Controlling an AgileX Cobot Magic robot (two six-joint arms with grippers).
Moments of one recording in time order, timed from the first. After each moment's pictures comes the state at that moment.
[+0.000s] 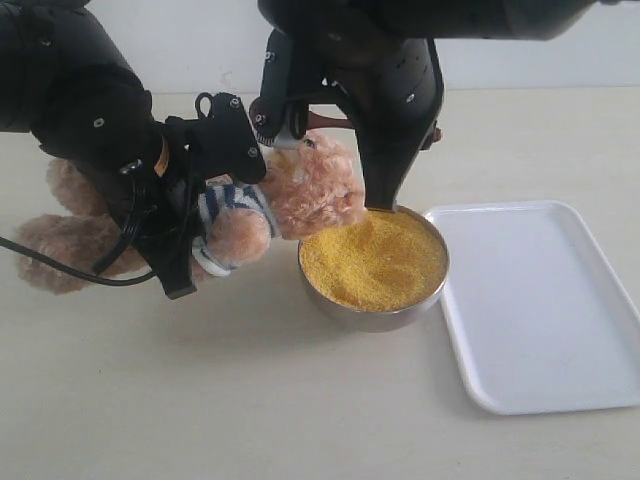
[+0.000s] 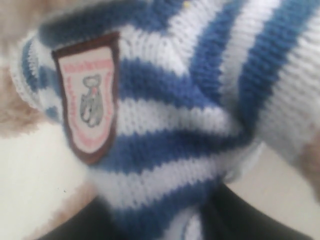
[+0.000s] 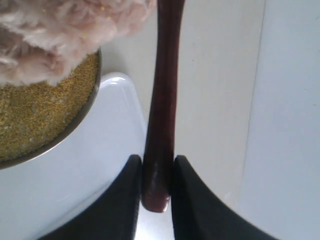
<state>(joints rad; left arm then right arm) -0.63 1.69 -1.05 0.43 0.77 0.24 0.88 1.83 -1.50 -0.72 1.22 -0.21</state>
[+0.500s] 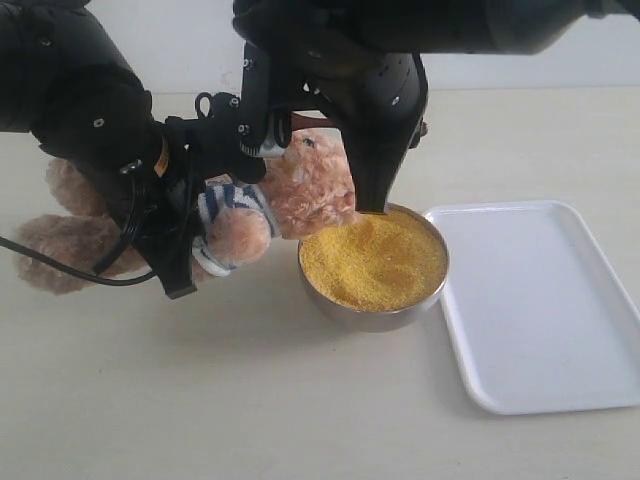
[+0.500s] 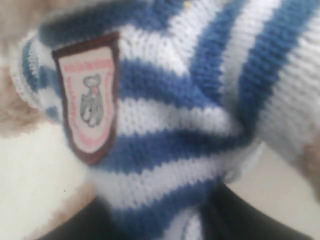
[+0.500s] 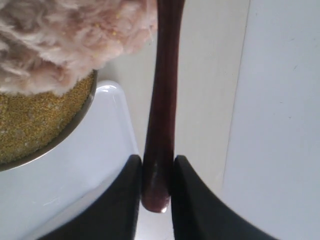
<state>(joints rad) -0.63 1.69 -1.05 0.43 0.77 0.23 0.92 1.83 -1.50 -0.77 1.22 -0.22</state>
